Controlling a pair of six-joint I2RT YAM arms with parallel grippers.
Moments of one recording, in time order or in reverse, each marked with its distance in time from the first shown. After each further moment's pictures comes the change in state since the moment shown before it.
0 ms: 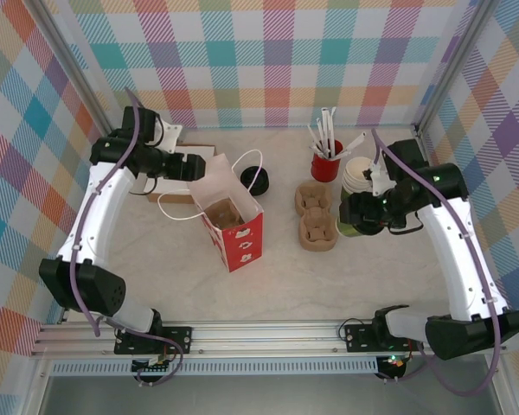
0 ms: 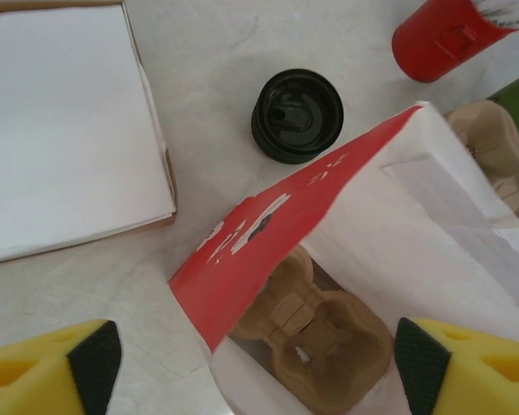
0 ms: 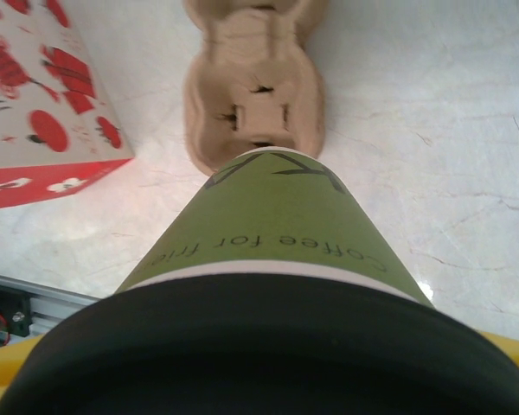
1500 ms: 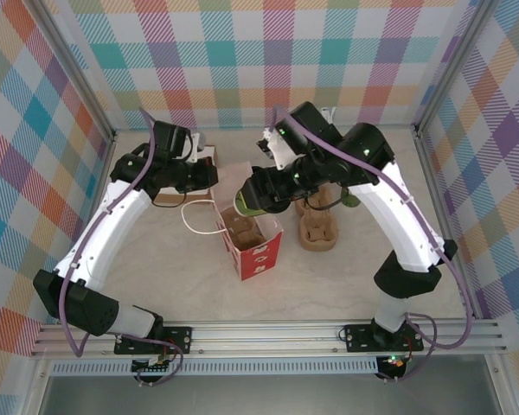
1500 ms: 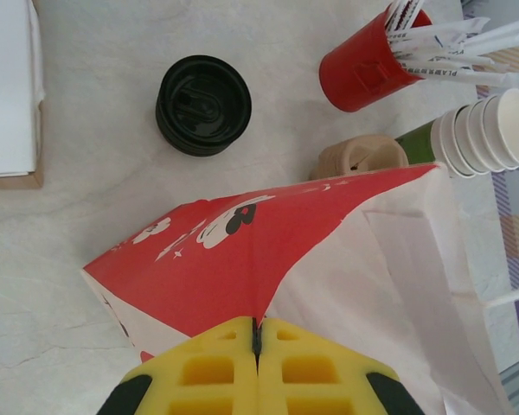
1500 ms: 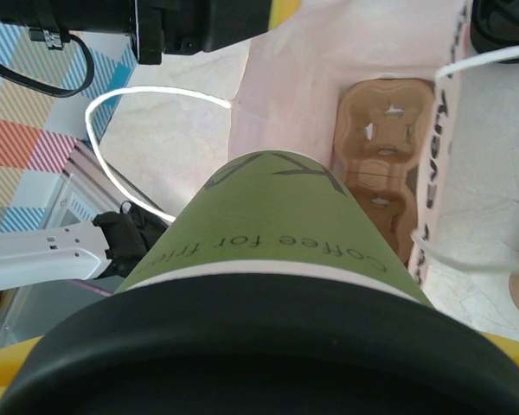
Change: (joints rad) left arm -0.243 -0.119 -0.145 0.157 -0.066 -0.485; right arm 0.647 0.564 0.925 -0.084 0.010 0.227
